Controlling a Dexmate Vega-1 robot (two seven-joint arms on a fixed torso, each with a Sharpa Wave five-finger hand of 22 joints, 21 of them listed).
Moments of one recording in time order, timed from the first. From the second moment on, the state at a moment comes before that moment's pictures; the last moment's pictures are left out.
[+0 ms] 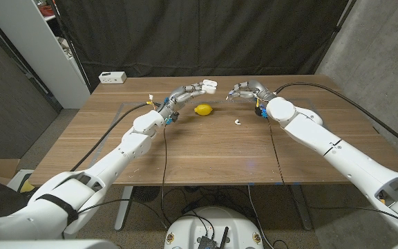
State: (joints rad) left arm 0.58 0.38 0.54 -1.05 -0.53 -0.39 -0.32; left_hand 1.09 0.14 0.16 -0.14 0.17 0.98 -0.04 0.26 0.34 0.27 -0.12 0.27 0.31 0.10 -0.04 0.20 0.19 0.17 0.09 0.22 0.20; right arm -0.66 -0.66 -0.61 -1.76 0.12 -0.38 -0.12; right_hand 1.06 0.06 0.20 -0.14 0.23 1.05 -0.13 0.39 0.41 0.37 -0.15 0.24 0.33 0.10 -0.04 0.25 0.21 0.25 0.07 0.19 0.17
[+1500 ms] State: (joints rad) left arm 0.60 0.40 0.54 -1.08 -0.53 -0.37 -0.31; left_hand 1.09 0.14 0.16 -0.14 0.17 0.98 -0.04 0.26 0.34 0.27 -0.12 0.27 0.31 0.10 -0.04 0.20 0.19 0.16 0.09 0.22 0.20; right arm -0.57 -0.65 -0.80 -1.65 -0.06 -0.42 0.01; right_hand 1.08 0.05 0.16 -0.13 0.27 1.08 -0.20 0.35 0.35 0.22 -0.14 0.19 0.26 -0.11 -0.03 0.18 0.18 0.12 0.09 0.18 0.17
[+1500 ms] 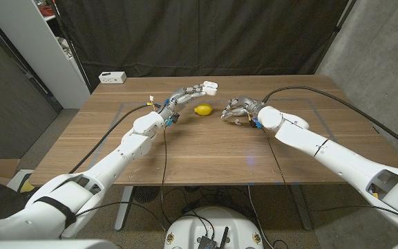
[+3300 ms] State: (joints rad) left arm 0.60 0.39 0.54 -1.08 -0.53 -0.37 -0.30; left_hand 1.09 0.14 0.16 -0.14 0.17 0.98 -0.04 0.26 0.34 0.27 -0.12 0.27 0.31 0.10 -0.04 0.20 0.19 0.16 0.09 0.22 0.20; right arm -0.57 -0.70 -0.76 -1.76 -0.08 -0.55 0.03; right_hand 1.05 0.02 0.12 -0.12 0.29 0.52 -0.11 0.17 0.21 0.01 -0.04 0.19 0.24 -0.17 0.00 0.19 0.18 0.07 0.11 0.19 0.17
